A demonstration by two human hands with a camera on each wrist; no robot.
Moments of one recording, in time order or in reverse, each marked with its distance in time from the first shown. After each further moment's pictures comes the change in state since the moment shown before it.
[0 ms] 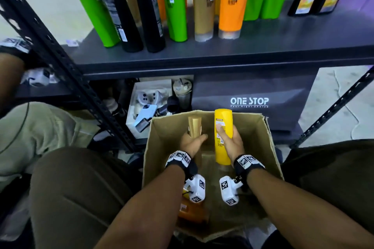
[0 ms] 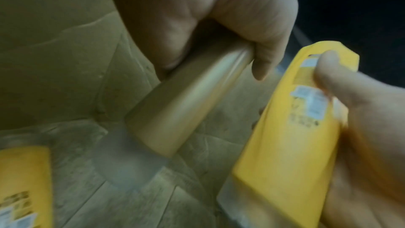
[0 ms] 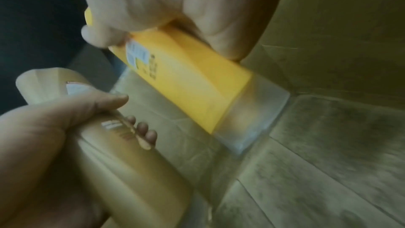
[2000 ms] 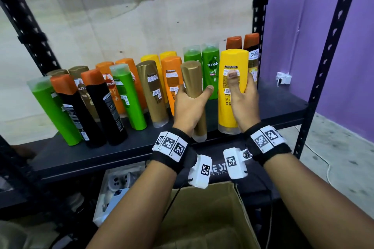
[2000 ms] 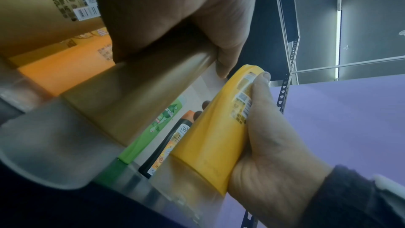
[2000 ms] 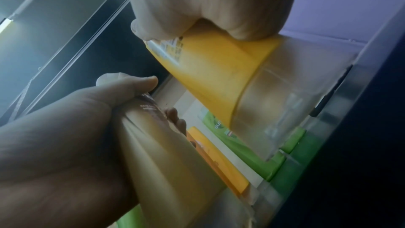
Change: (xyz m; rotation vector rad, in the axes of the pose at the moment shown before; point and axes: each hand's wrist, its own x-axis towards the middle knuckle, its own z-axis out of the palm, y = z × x) left_hand -0.062 0.363 0.056 -0.275 -0.053 0.861; right_hand 0.041 -0.339 -0.108 0.099 0.370 -0.816
